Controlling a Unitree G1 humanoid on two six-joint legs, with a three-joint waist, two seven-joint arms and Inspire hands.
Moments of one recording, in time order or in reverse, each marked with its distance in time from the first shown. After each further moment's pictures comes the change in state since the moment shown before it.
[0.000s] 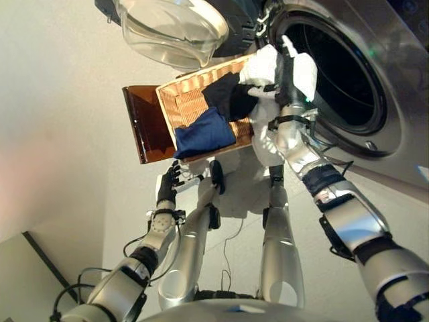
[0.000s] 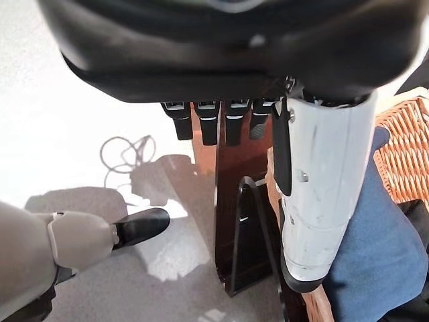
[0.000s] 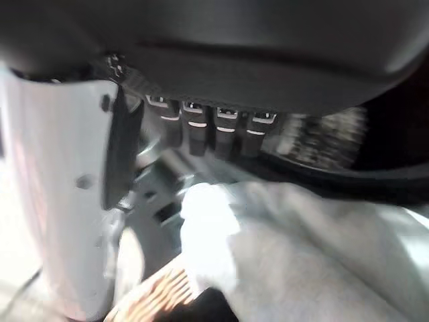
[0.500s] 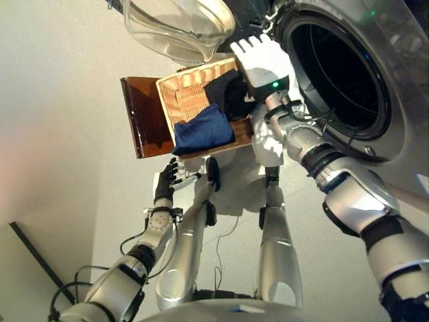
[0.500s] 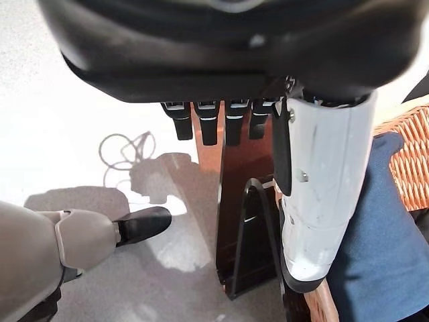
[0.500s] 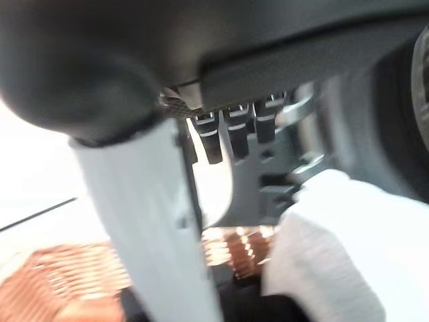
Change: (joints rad) left arm -0.016 0.016 0.001 0.012 0.000 -0.009 0.005; right arm -0.191 -0.012 0.322 0.120 -0.510 0.106 0.104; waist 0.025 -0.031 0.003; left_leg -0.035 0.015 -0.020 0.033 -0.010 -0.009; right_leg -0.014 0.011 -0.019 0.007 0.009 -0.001
